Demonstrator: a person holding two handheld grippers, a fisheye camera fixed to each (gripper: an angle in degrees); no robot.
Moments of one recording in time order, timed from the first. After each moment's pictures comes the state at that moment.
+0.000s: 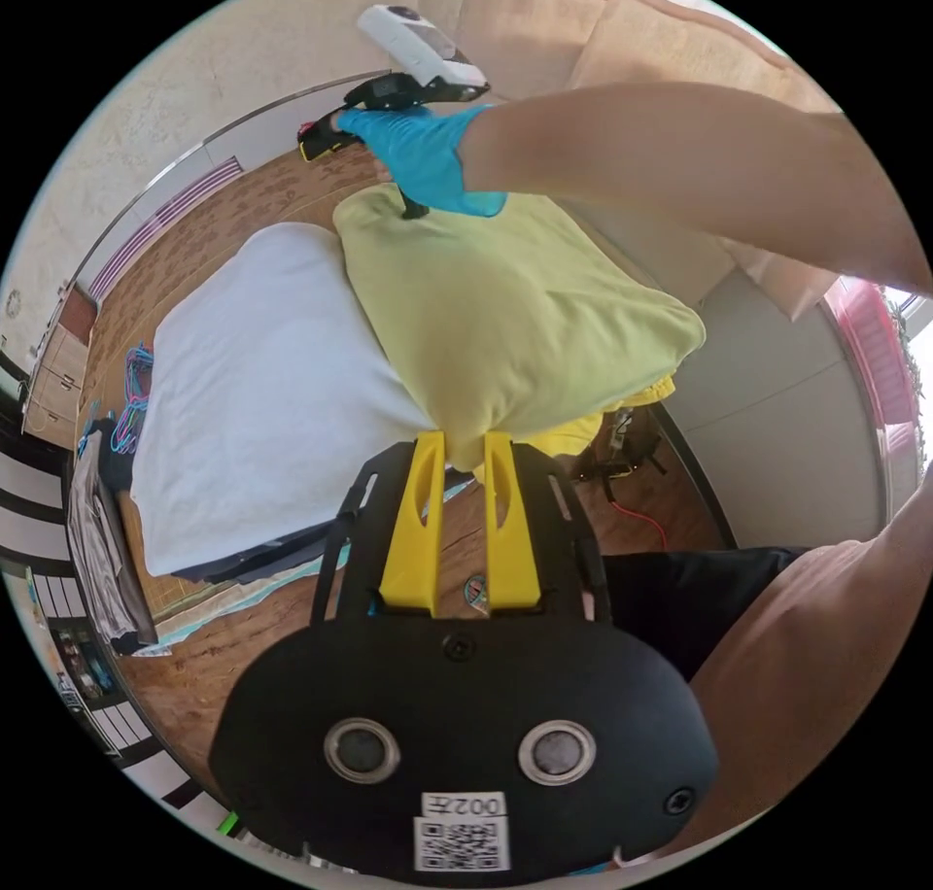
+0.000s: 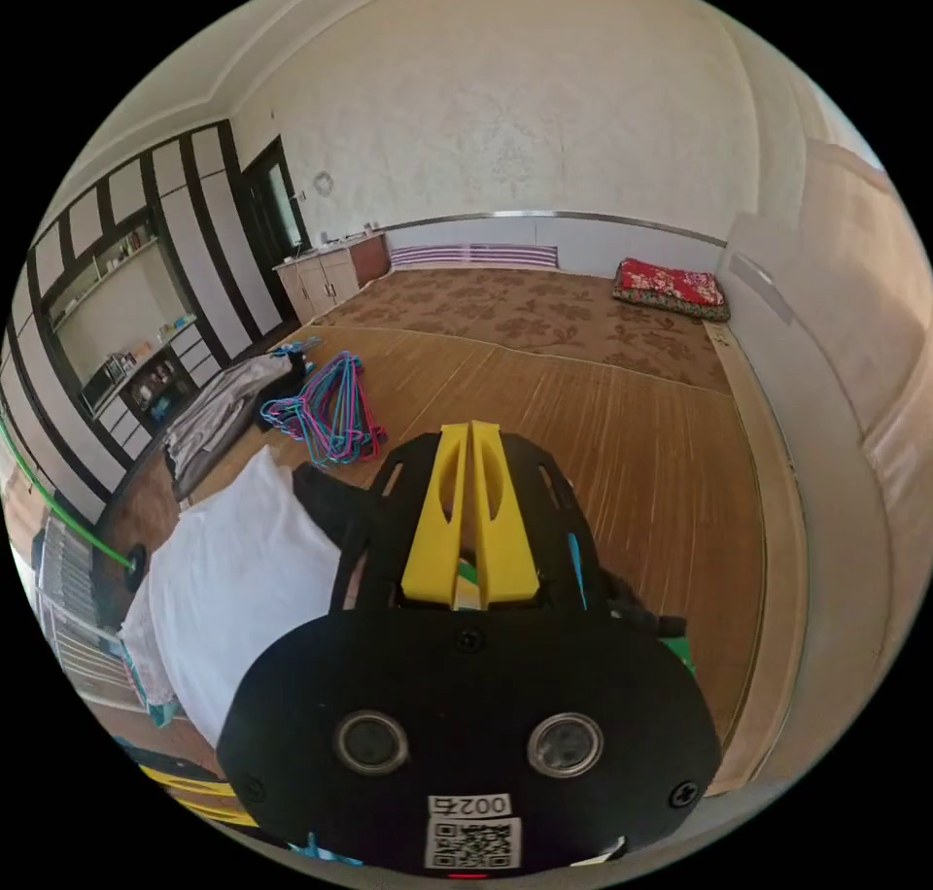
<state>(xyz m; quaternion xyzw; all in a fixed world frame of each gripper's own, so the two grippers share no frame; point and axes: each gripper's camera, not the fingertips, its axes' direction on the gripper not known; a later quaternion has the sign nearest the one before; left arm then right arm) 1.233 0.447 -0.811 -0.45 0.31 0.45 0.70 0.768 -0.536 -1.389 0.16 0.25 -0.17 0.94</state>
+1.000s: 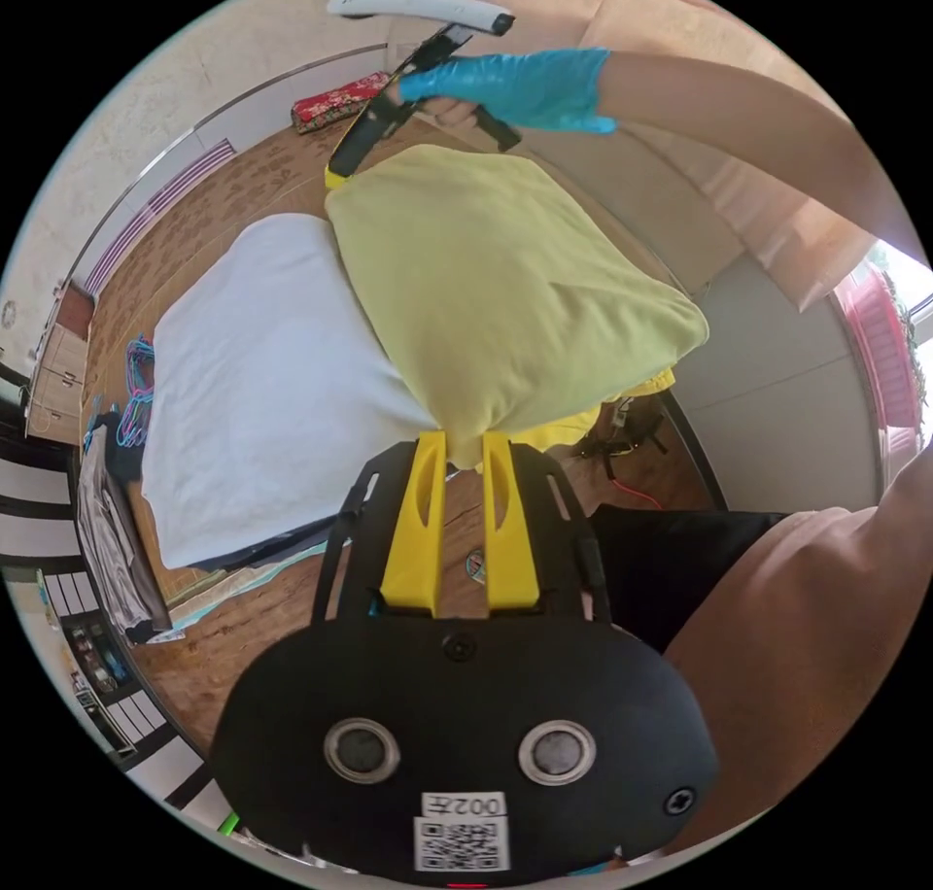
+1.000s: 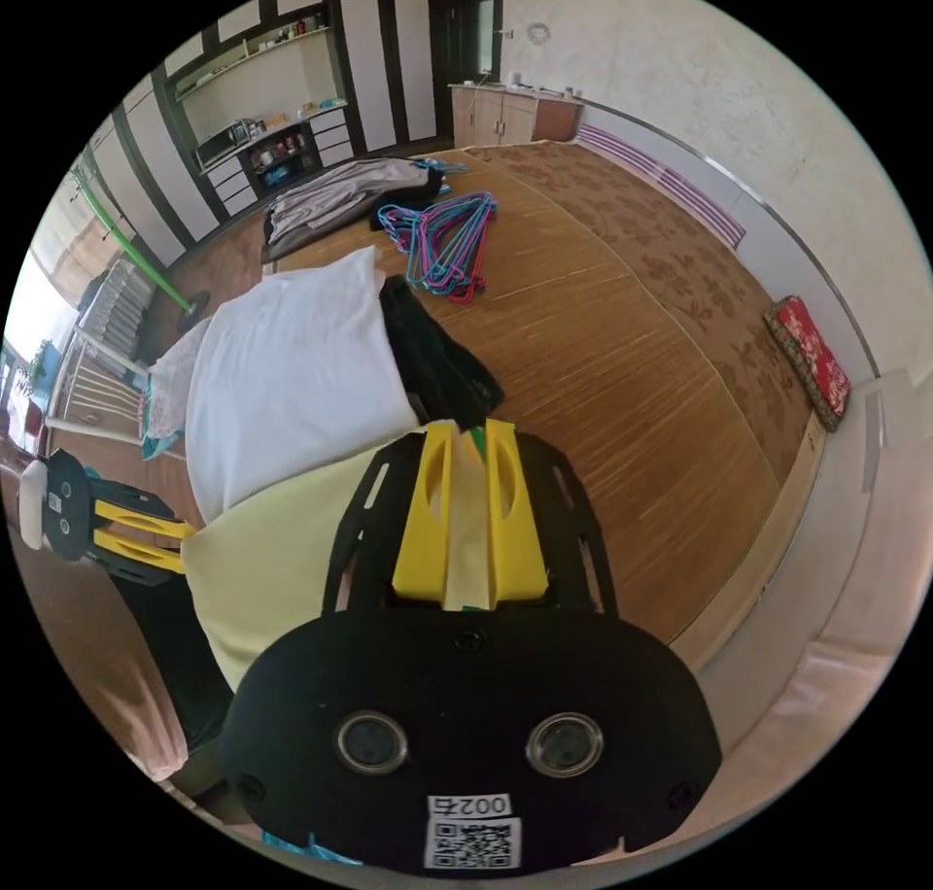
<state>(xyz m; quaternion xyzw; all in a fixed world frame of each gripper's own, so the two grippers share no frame) 1.259 0.427 -0.818 -0.48 0.28 0.47 0.68 0.742 -0.518 -1.410 -0.13 0.23 -0.37 0.89</state>
